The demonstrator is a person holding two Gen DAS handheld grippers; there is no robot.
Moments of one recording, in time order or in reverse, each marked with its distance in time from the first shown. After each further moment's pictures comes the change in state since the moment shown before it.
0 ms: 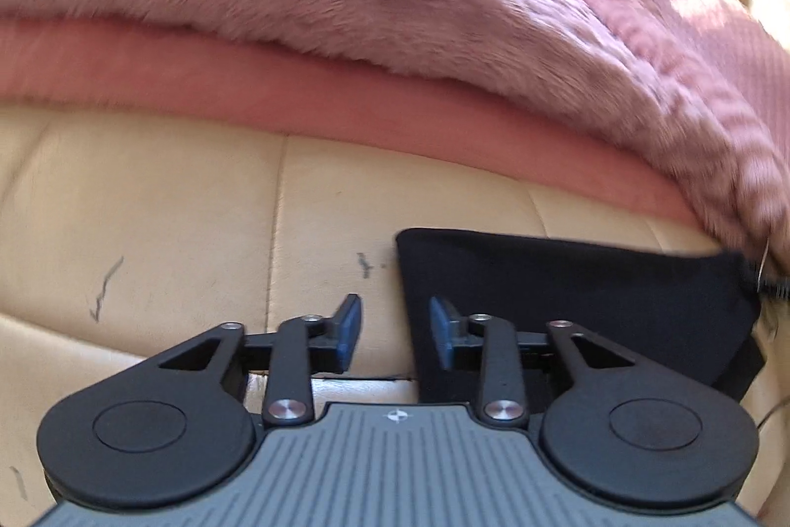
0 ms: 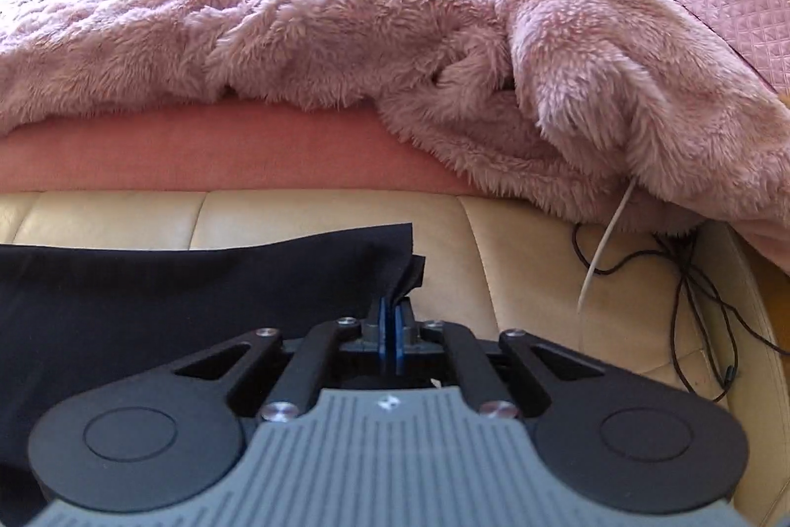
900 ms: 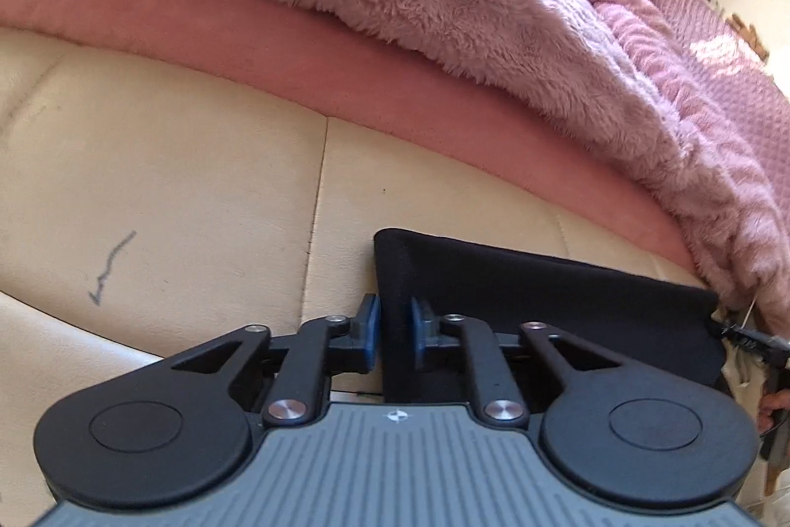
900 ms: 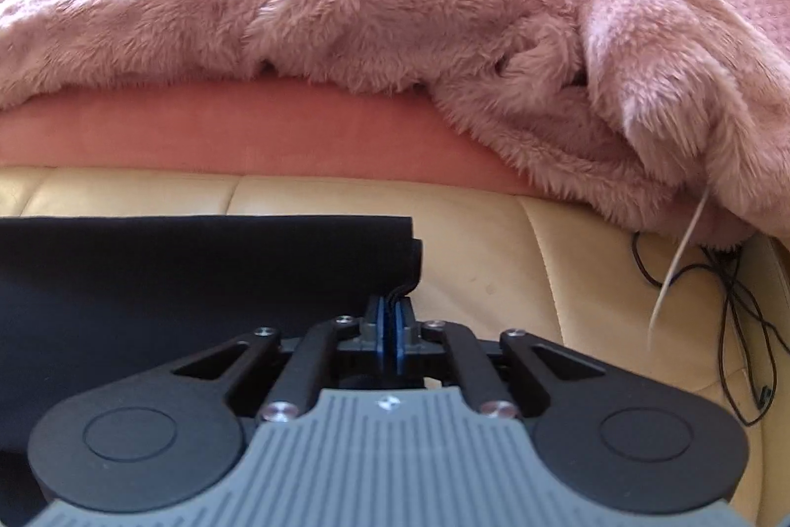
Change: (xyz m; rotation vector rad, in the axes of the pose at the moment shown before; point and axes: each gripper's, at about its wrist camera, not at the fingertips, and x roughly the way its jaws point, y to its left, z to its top) left arm 0.014 0.032 0.011 -0.097 0.032 -0.041; right arm 0.012 0.022 -0.004 -0.035 0.000 0.034
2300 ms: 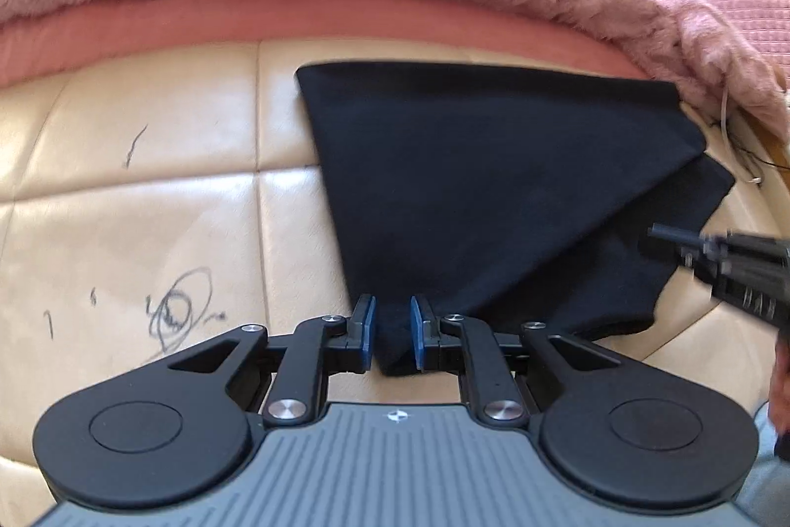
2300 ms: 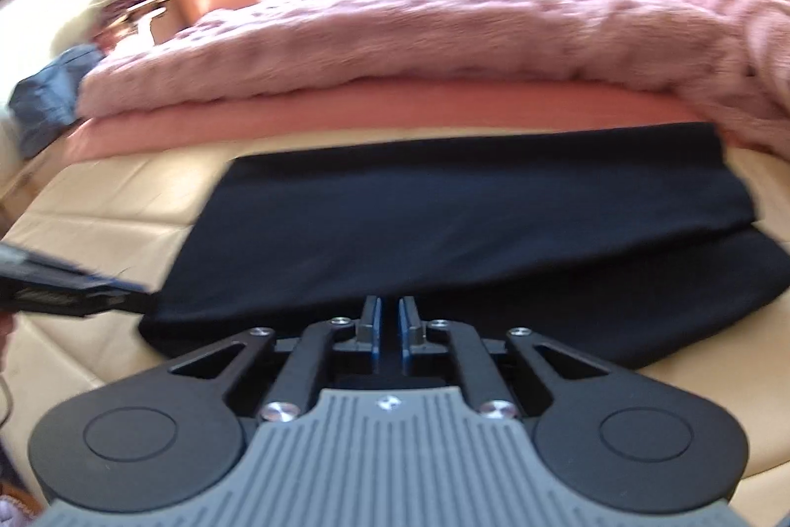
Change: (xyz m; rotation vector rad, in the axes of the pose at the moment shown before) left arm -0.059 -0.041 -0.111 0.334 0.068 0.079; right arm -0.144 0.165 -0.120 -0.014 -0.155 0.411
